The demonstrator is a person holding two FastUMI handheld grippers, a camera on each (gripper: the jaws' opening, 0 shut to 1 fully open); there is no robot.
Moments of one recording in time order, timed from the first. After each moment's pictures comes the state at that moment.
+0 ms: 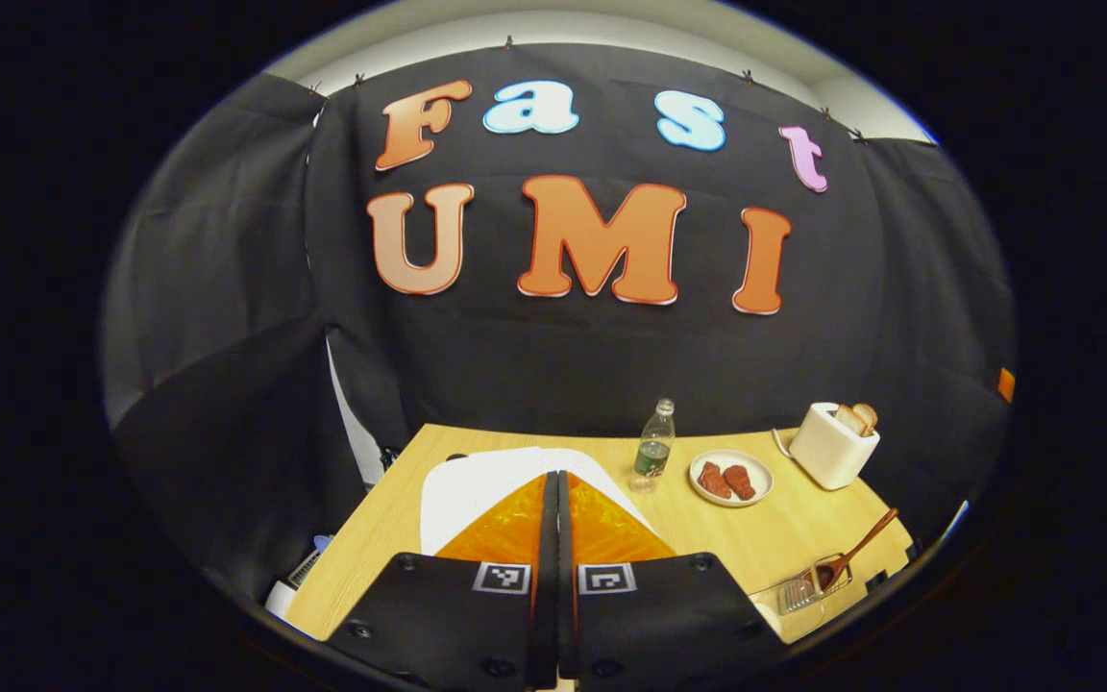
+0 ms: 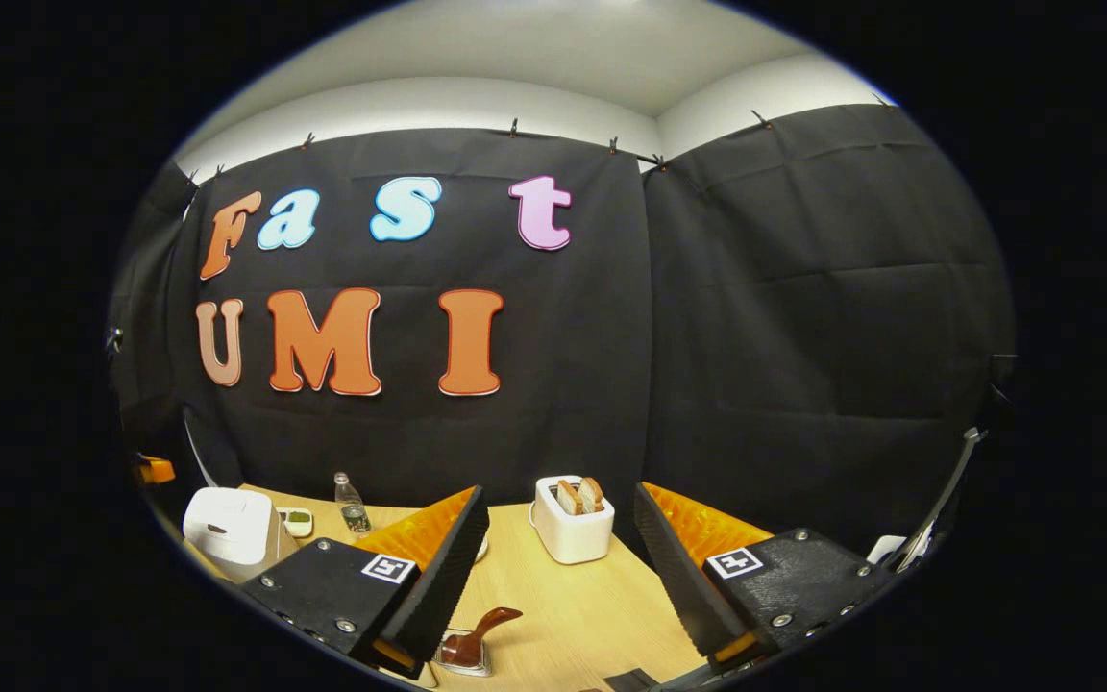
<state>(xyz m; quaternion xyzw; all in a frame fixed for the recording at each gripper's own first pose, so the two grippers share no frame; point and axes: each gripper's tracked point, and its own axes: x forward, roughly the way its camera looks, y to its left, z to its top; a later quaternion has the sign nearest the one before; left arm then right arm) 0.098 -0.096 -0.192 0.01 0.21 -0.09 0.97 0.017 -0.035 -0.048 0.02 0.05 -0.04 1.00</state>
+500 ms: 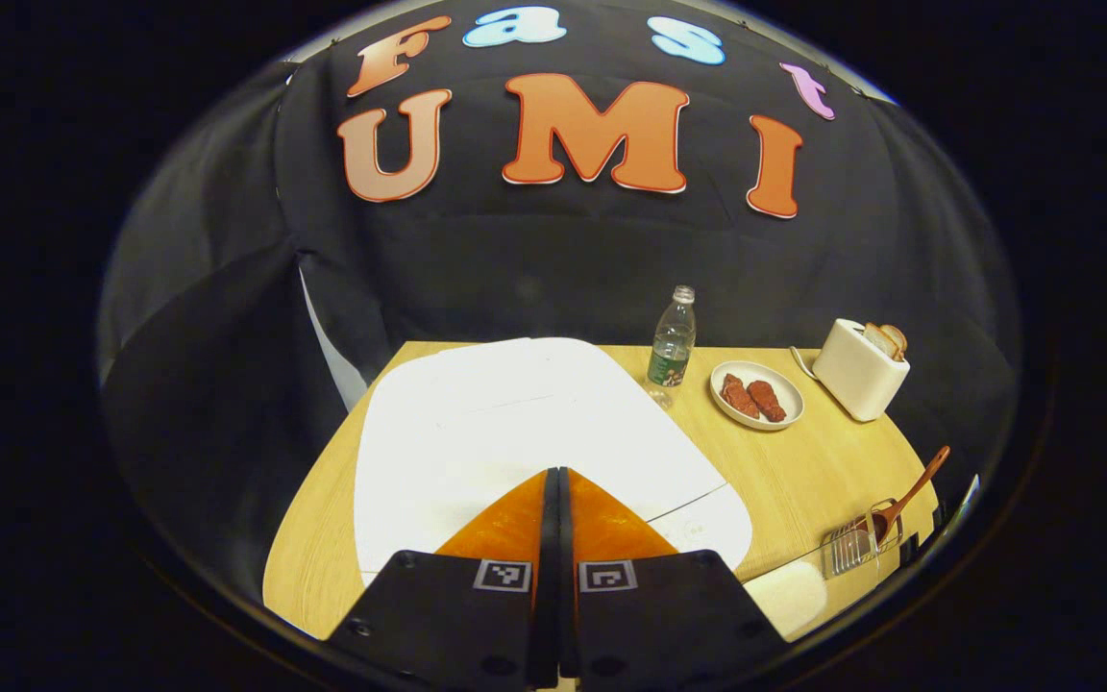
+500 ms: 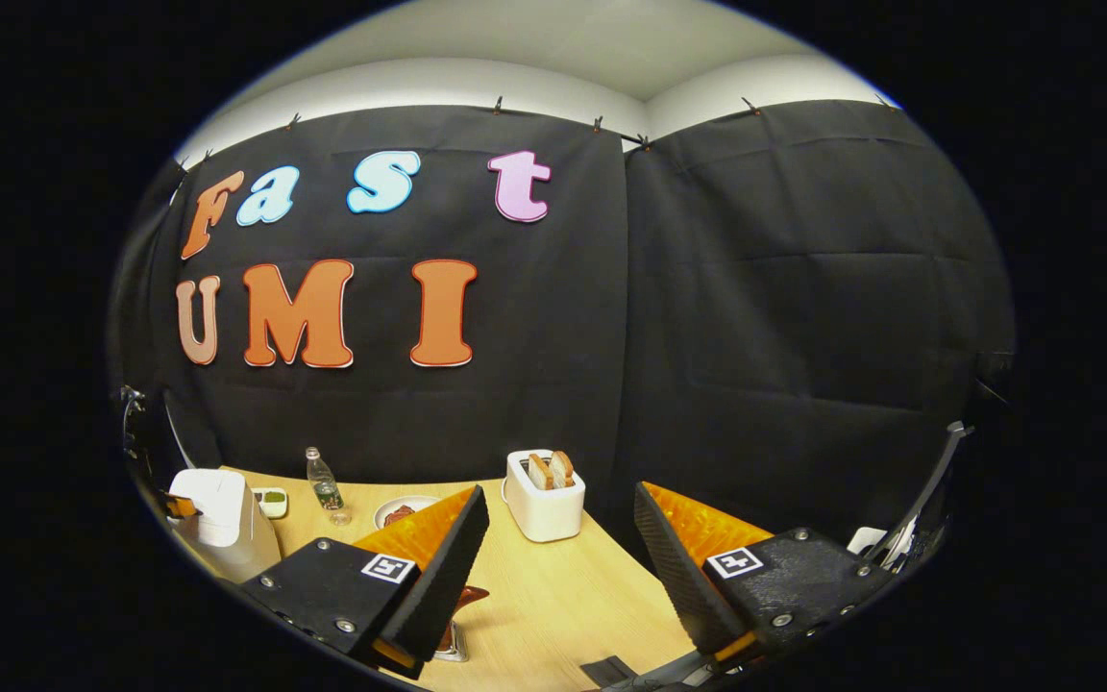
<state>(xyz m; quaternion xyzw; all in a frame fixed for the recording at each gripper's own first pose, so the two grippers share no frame) 0.108 -0.097 -0.300 0.02 0.31 -0.09 0.94 0.010 -0.057 -0.073 0.01 0.09 -0.07 0.99</state>
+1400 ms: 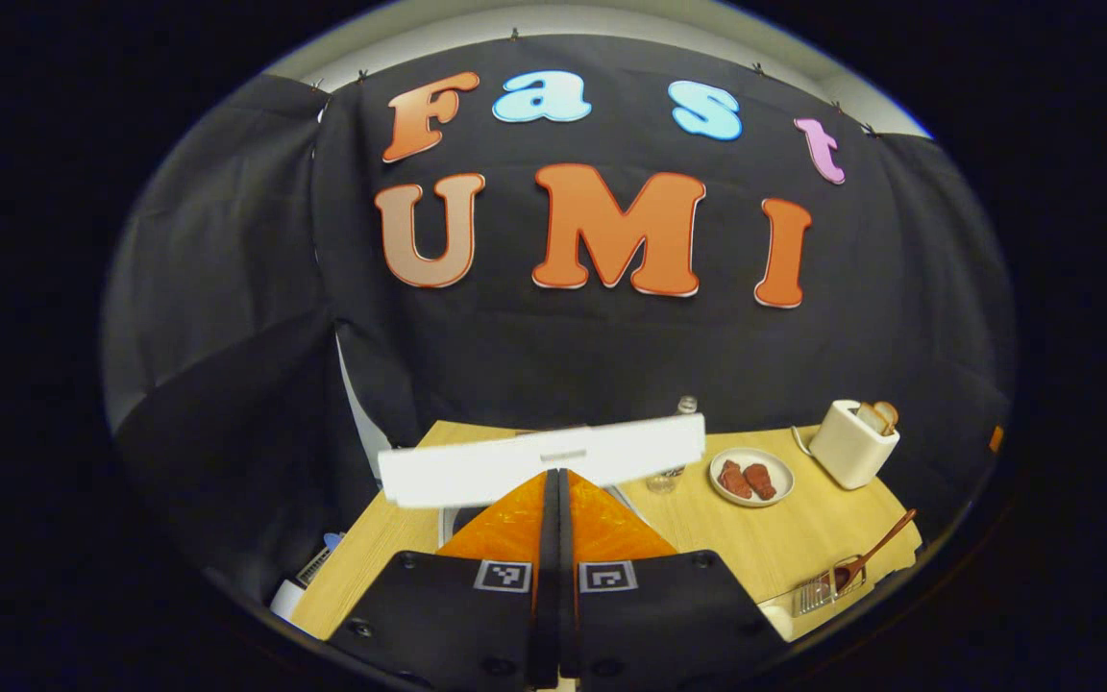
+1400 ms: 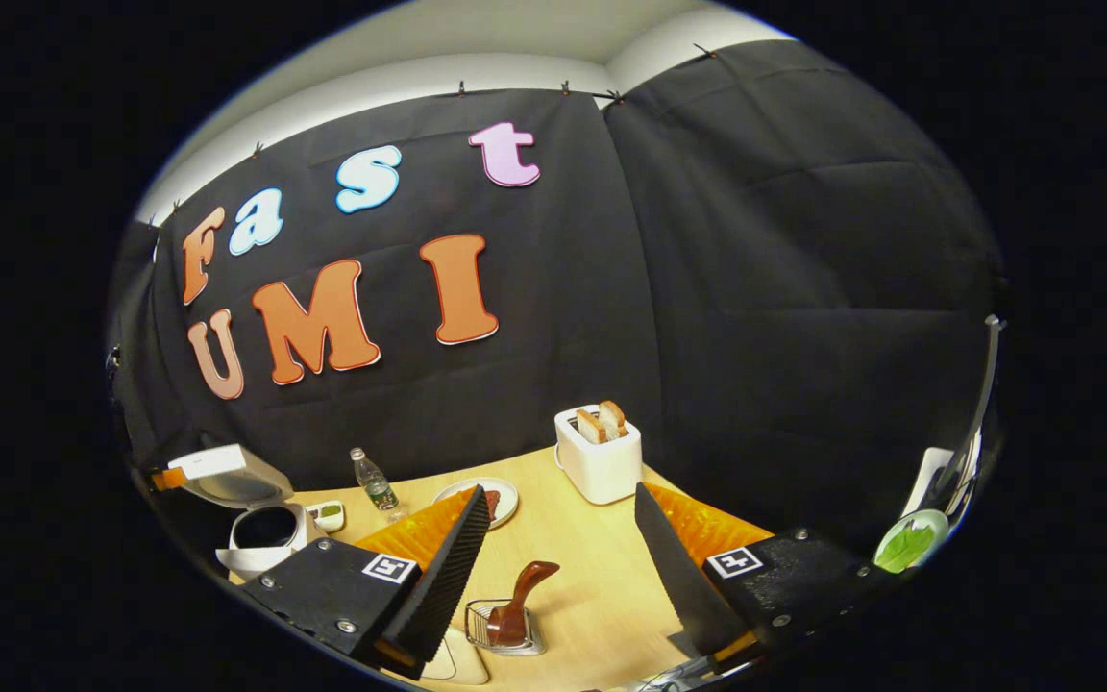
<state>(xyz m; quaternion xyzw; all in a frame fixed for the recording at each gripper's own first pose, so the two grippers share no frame) 0.106 -0.075 -0.139 -0.02 0.17 -0.07 0.98 0.013 -0.011 -0.136 0.13 0.14 -0.02 0.98</state>
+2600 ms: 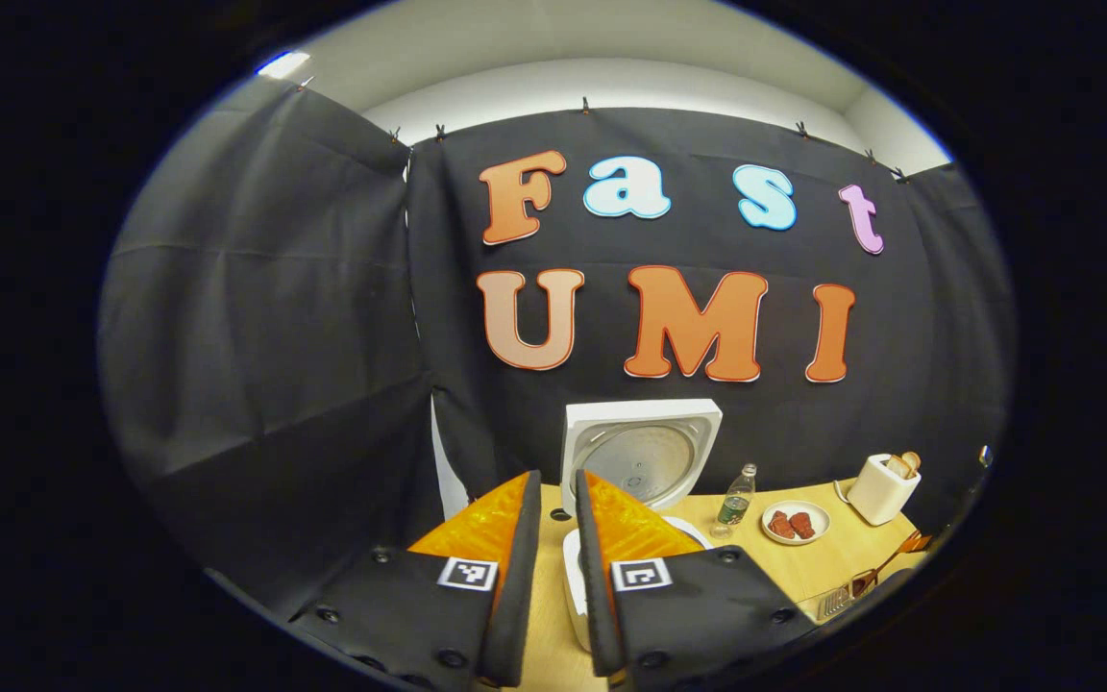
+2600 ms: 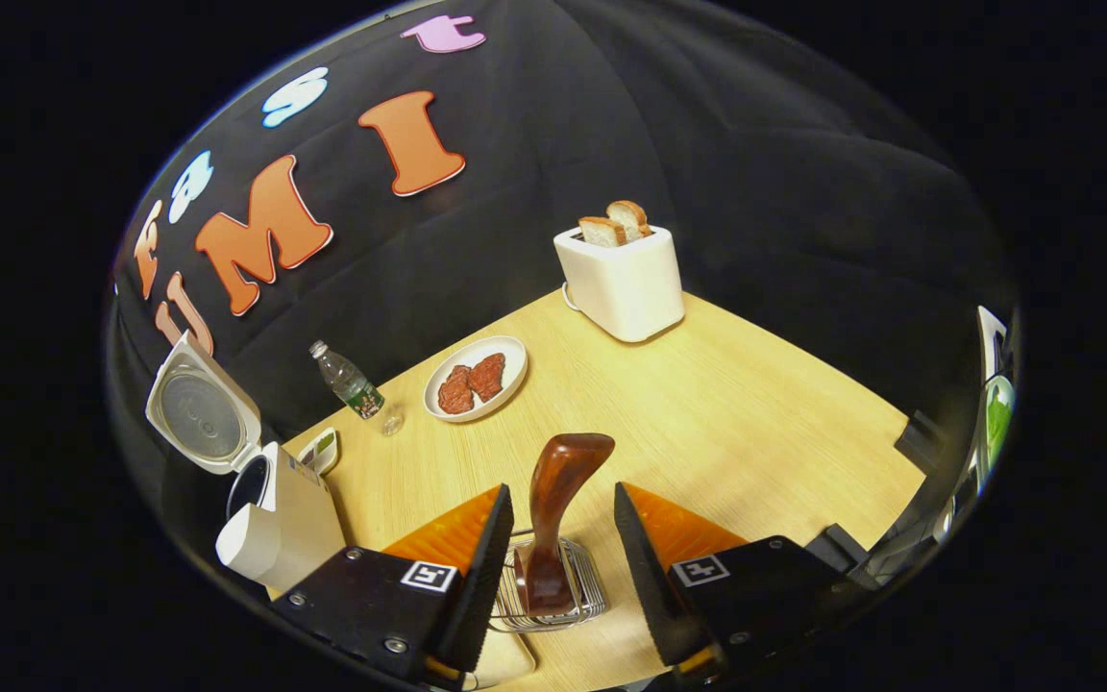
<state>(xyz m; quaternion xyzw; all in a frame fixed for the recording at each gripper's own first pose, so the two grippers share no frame) 0.044 0.055 -0.044 0.00 0.08 0.03 1.00 0.050 0.070 -0.325 0.21 0.34 0.00 0.92</state>
